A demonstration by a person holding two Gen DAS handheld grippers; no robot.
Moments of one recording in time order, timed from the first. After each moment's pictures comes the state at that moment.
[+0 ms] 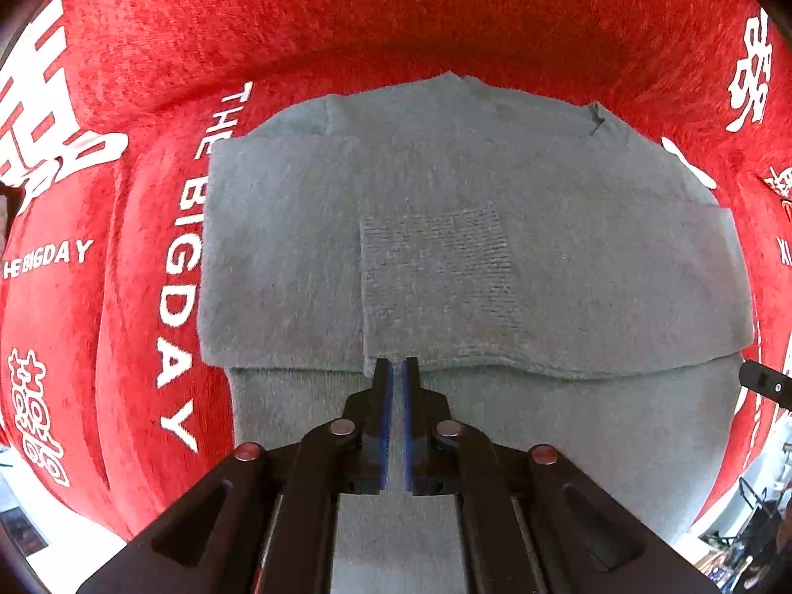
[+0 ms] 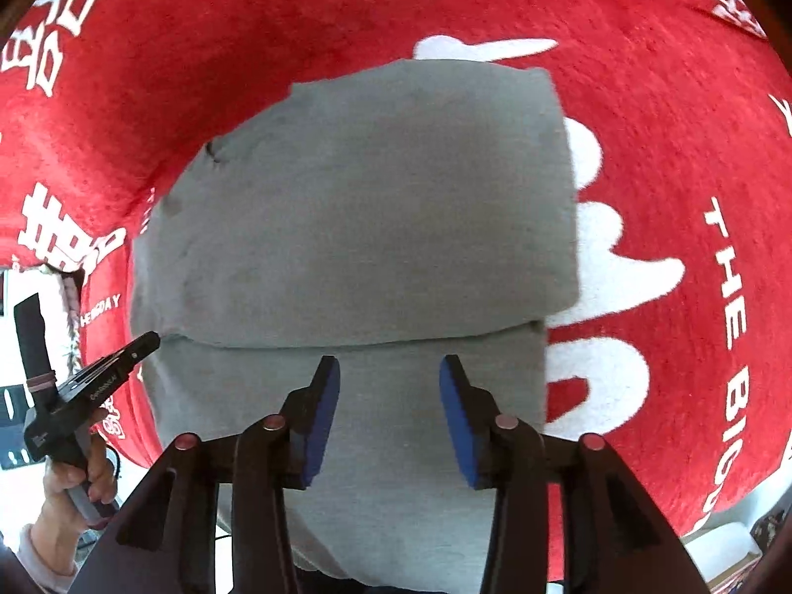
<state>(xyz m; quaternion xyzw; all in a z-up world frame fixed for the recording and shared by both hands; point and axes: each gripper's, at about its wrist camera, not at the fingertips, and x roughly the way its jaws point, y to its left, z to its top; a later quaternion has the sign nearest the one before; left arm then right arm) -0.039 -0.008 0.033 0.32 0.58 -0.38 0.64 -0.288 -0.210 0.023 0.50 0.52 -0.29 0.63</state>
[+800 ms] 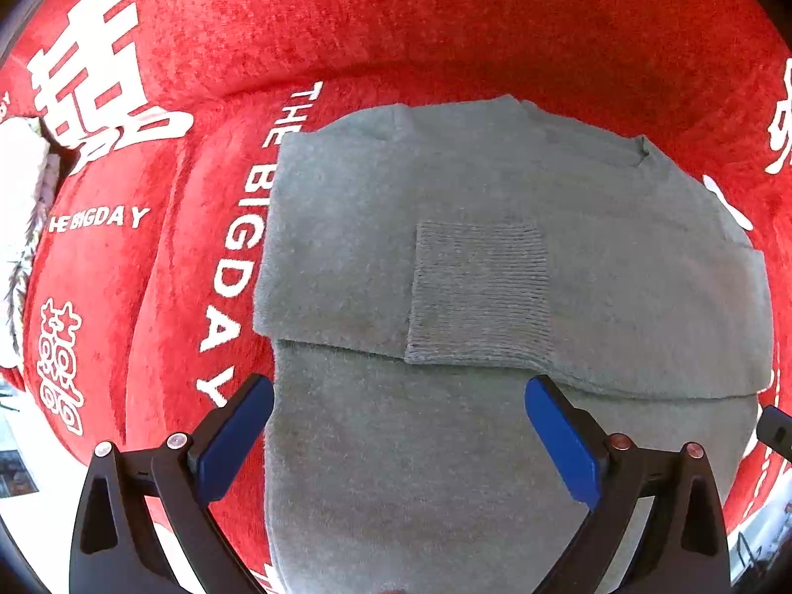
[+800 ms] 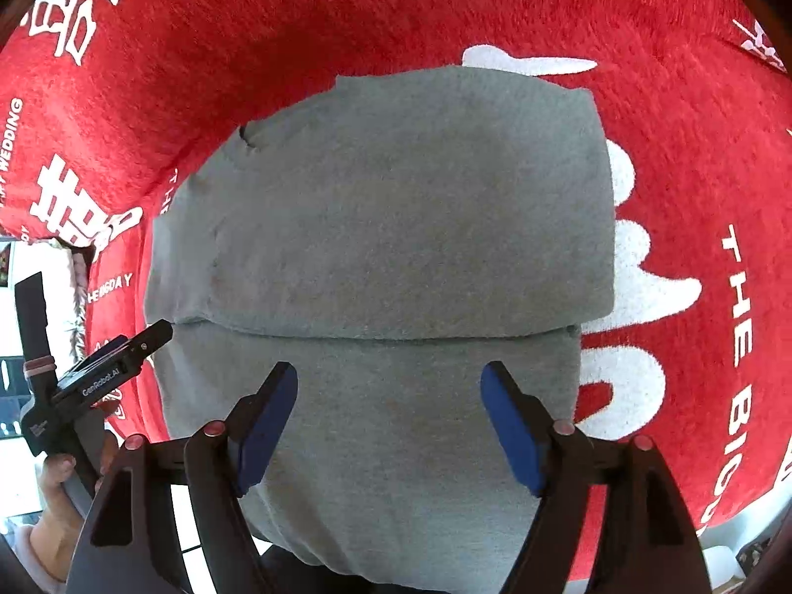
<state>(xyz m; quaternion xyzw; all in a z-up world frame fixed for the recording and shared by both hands) -0.034 -0.004 0.040 0.31 0.58 -0.30 0.69 -0.270 -0.201 0.031 0.48 0.52 -0.27 0.65</state>
